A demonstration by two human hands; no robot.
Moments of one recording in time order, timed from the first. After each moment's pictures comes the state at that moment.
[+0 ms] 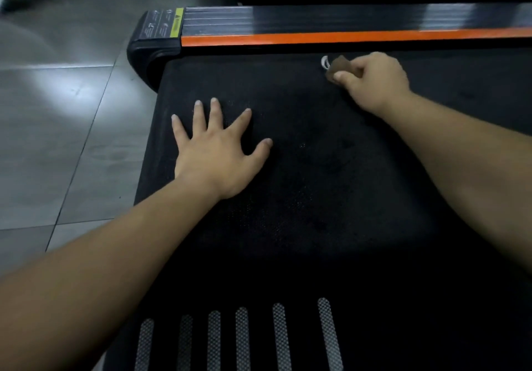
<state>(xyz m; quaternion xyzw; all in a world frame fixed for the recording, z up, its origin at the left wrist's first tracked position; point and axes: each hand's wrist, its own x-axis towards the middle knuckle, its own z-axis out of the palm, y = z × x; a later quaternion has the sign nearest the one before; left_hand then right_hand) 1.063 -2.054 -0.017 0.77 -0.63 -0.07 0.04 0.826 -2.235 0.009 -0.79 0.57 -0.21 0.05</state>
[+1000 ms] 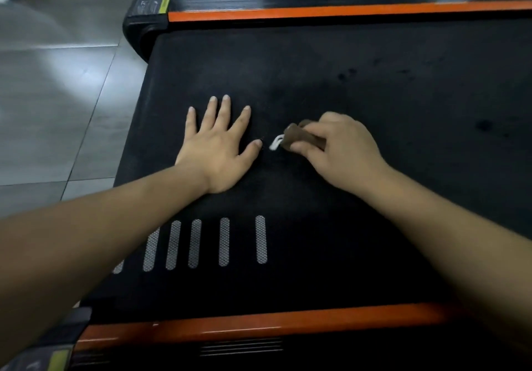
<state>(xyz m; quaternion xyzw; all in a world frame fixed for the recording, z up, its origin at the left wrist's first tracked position) 0.996 -1.991 -0.013 0.73 -0.68 -0.07 -0.01 0.769 -2.045 0.002 -0.89 0.42 -0.19 0.07</state>
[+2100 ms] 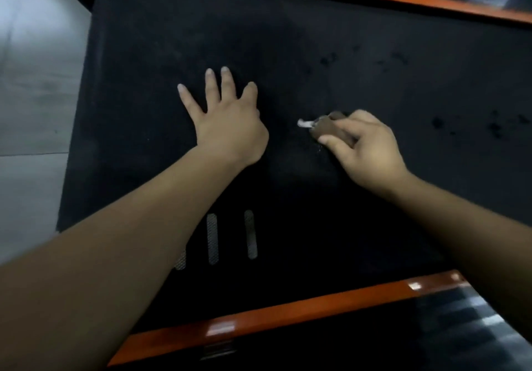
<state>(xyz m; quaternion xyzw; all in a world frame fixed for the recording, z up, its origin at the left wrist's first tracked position) 0.949 -2.023 0.000 0.77 -0.62 -0.15 0.08 0.719 -2.043 0.012 -0.84 0.51 -0.16 0.11</state>
